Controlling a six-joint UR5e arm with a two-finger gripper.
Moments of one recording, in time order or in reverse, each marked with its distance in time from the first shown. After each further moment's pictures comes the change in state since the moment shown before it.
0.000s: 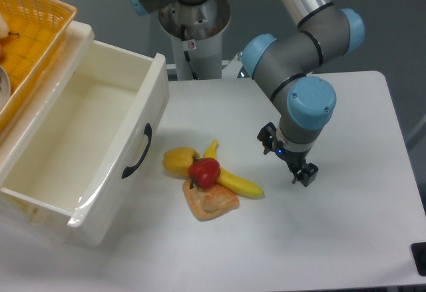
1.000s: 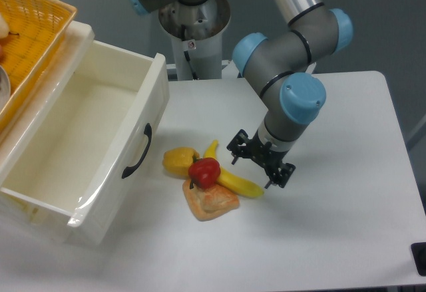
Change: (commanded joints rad) arm -0.032 0.058 -0.150 0.046 -0.290 -0.252
